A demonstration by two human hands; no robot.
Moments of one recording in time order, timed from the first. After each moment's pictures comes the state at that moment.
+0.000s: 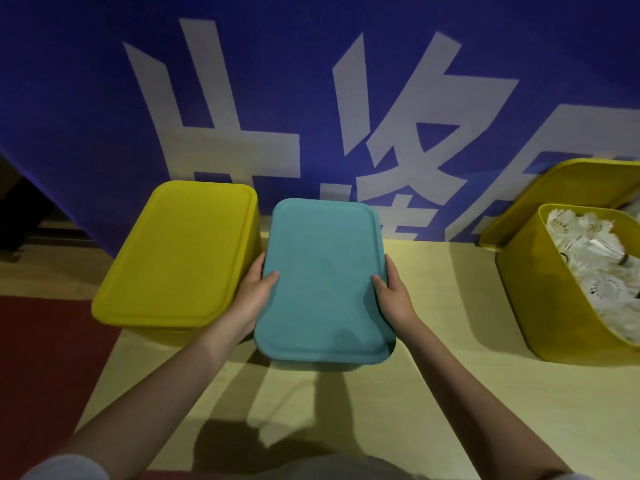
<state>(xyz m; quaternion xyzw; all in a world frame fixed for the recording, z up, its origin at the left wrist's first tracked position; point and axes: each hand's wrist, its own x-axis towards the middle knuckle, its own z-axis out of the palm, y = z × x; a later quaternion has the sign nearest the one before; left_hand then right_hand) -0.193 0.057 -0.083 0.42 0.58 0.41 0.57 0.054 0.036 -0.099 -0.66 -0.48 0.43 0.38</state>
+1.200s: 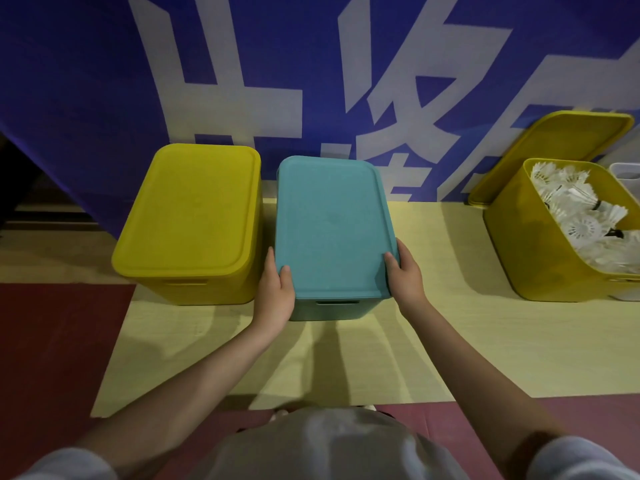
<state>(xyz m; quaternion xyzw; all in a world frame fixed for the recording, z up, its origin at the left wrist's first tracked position) -0.199 -0.034 -0.118 0.53 0.63 0.36 0.44 0.028 -0.039 -0.091 -0.71 -0.41 0.37 0.44</state>
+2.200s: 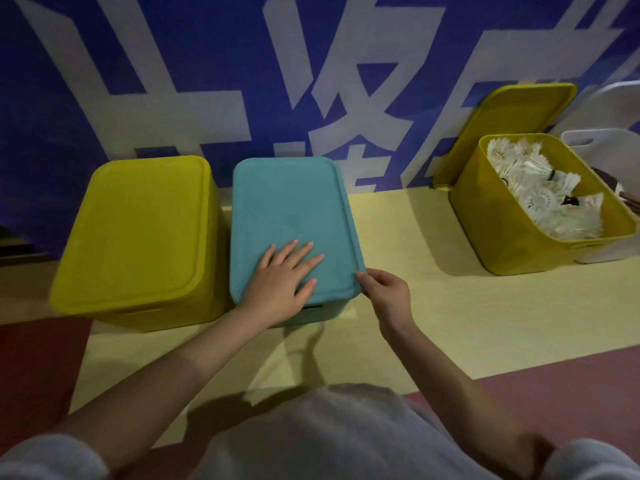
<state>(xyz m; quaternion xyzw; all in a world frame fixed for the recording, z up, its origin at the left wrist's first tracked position) -0.154 -0.001 -0.093 0.90 0.42 0.04 0.07 0.037 -0.079 -0.095 -0.70 -0.28 0.41 0.52</state>
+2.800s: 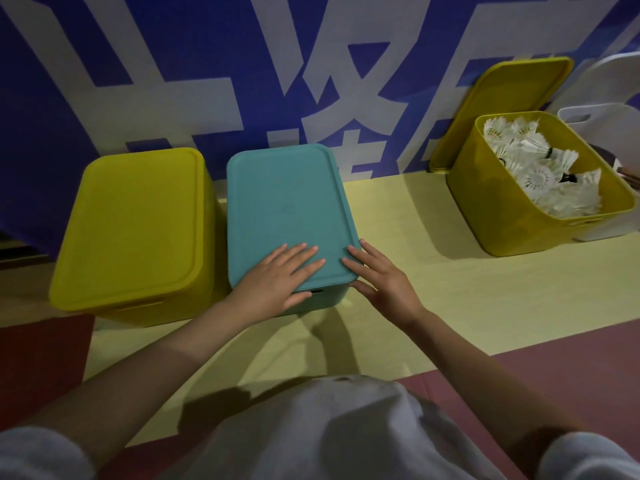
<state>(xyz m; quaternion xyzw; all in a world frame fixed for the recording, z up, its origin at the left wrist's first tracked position) -0.171 0.001 -0.106 0.96 0.26 0.04 -0.05 0.077 -0.084 -0.135 -0.56 -0.77 0.05 0.31</state>
